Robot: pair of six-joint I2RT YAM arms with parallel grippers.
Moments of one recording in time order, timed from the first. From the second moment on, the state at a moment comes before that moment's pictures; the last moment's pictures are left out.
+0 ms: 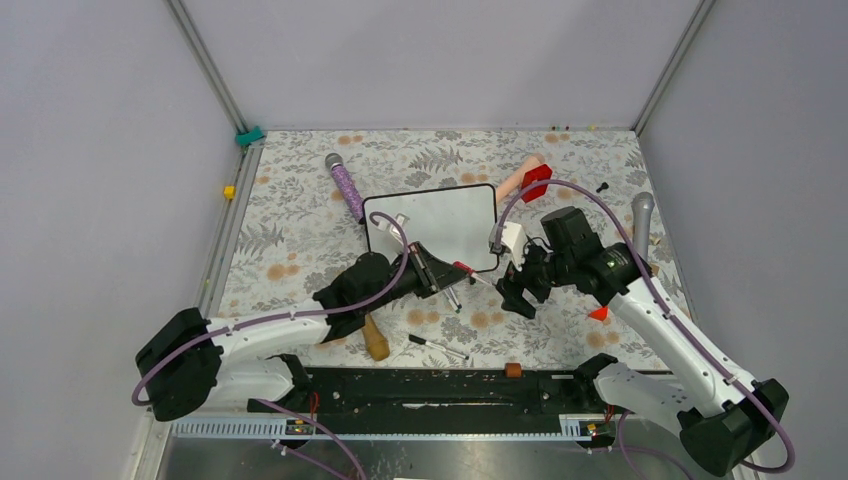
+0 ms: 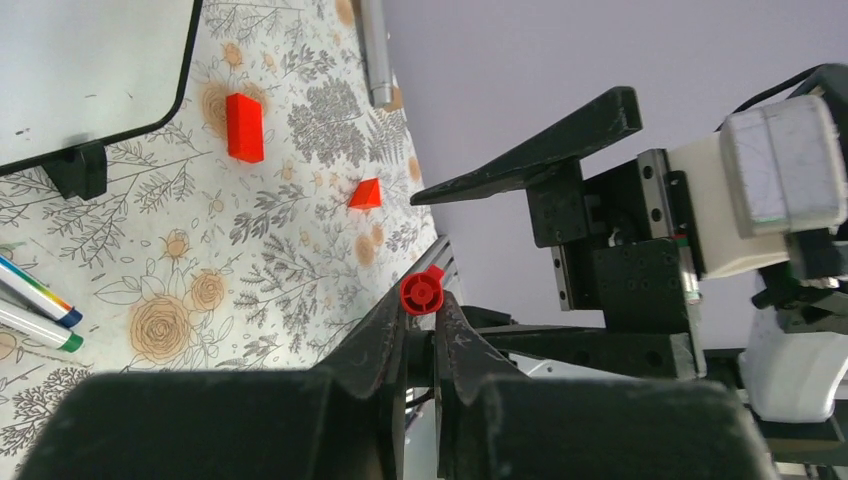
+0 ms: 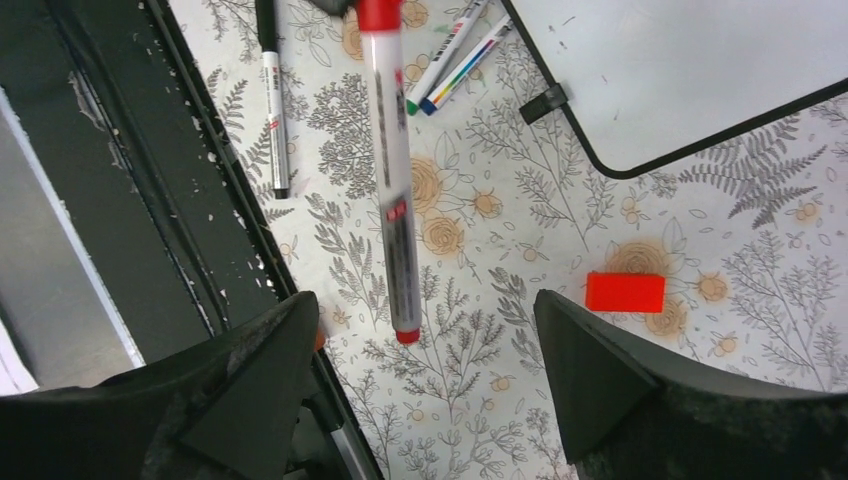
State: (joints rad) left arm -0.97 1.19 0.56 0.49 0.05 -1.16; right arm 0.54 0.99 0.97 -0.92 -0.45 -0.48
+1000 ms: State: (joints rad) left arm -1.03 1.49 0.53 1.32 0.02 -1.58; right arm 0.51 0.85 1.06 -0.62 -0.51 -0.03
